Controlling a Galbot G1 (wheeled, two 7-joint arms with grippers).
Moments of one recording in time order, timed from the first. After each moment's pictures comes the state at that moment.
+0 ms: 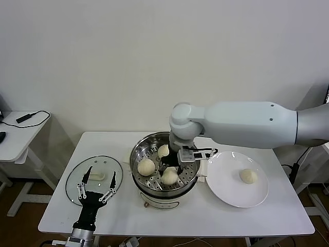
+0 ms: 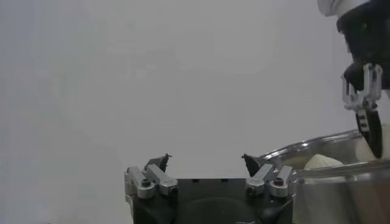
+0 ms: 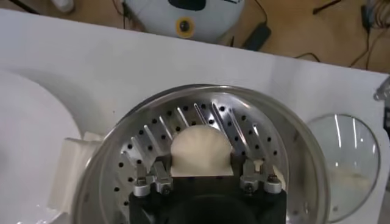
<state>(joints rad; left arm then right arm) 1.61 -1.29 -0.51 -1.93 0.05 -0.43 -0.10 0.67 1.13 -1.44 1.60 -0.13 0.57 -1.01</state>
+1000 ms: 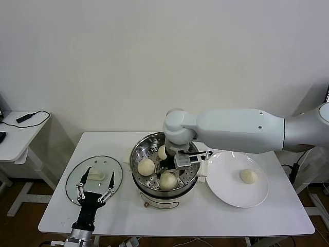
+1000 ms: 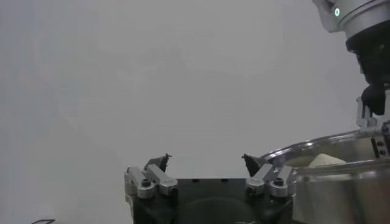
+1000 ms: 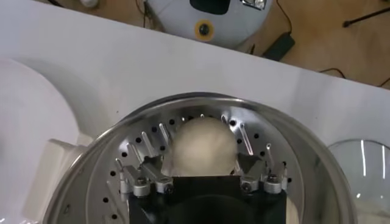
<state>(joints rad) 1.60 -1.29 -0.52 -1.92 0.03 -0.44 -0.10 0.61 1.12 -1.34 1.56 -0.16 0.55 -1.11</state>
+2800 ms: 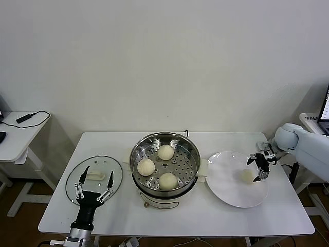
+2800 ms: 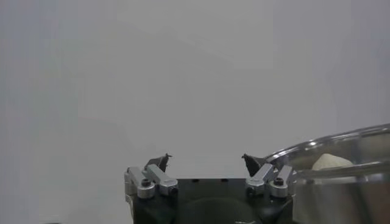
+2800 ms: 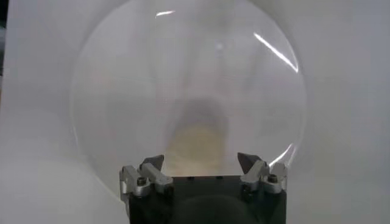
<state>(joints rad) 1.61 -1.29 -0.52 -1.93 0.05 -0.42 -0.11 0.19 0.67 -1.14 0.96 0.16 0.02 -1.04</state>
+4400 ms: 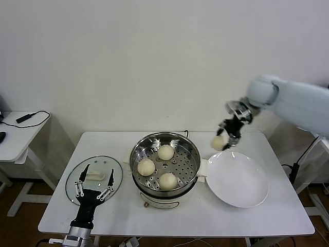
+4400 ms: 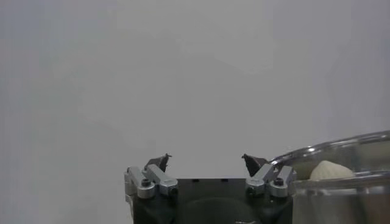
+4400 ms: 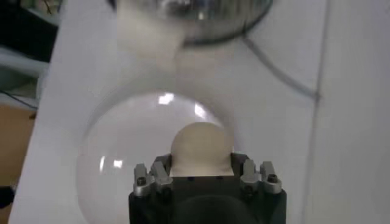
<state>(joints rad) 1.61 -1.27 -0.51 -1.96 0.04 -0.39 -0.12 0.82 0.86 -1.52 1.33 0.54 -0.17 -1.15</state>
